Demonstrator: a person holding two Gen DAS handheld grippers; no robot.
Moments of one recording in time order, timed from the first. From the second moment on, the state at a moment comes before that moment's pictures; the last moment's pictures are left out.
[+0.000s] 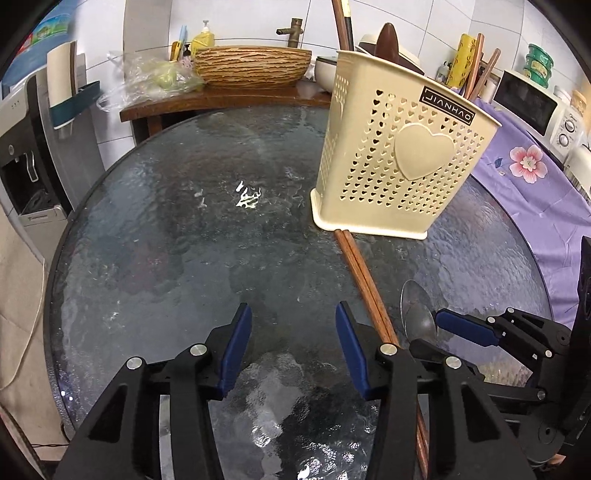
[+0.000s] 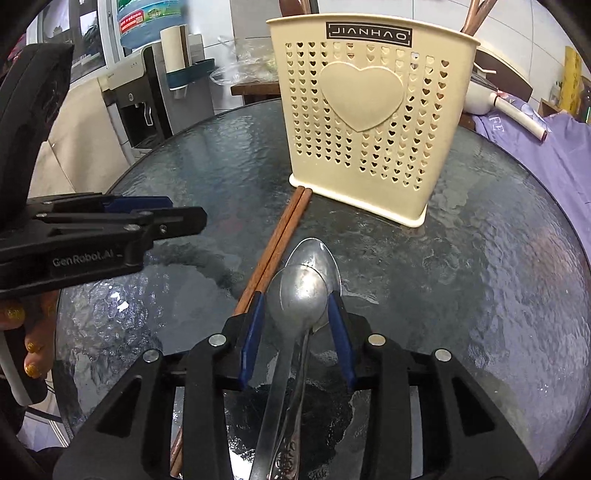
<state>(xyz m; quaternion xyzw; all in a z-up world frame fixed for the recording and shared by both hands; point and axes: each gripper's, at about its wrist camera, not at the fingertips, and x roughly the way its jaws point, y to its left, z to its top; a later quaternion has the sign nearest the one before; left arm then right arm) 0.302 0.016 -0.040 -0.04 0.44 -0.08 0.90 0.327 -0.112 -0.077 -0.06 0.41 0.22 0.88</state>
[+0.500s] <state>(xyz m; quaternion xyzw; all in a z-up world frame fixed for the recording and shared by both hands) 0.325 0.004 -0.041 -0.03 0.44 -0.07 0.89 0.323 -0.099 -0.078 -0.11 0.40 0.21 0.89</state>
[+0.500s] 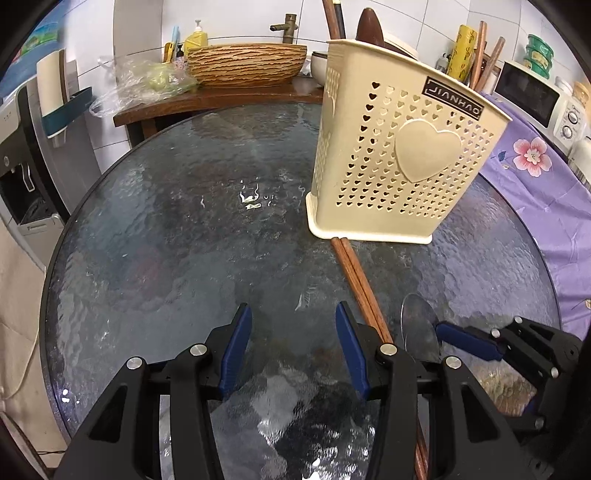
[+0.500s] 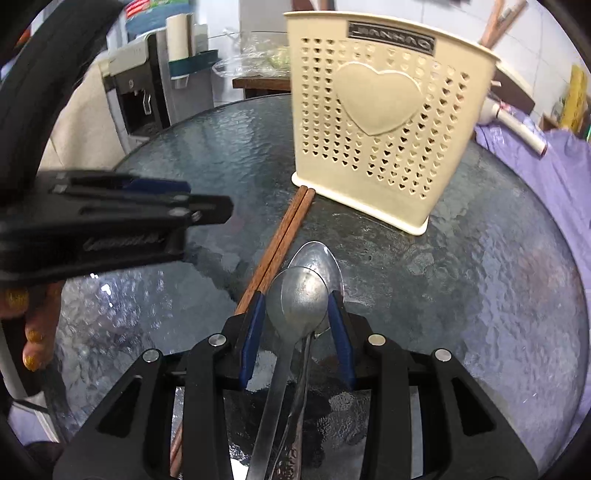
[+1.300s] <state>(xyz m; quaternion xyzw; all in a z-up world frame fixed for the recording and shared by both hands) 0.337 -0.033 -0.054 -0.01 0.46 -0.11 0.88 0.302 -0.146 -0.062 -0.04 0.39 0.19 0.90</state>
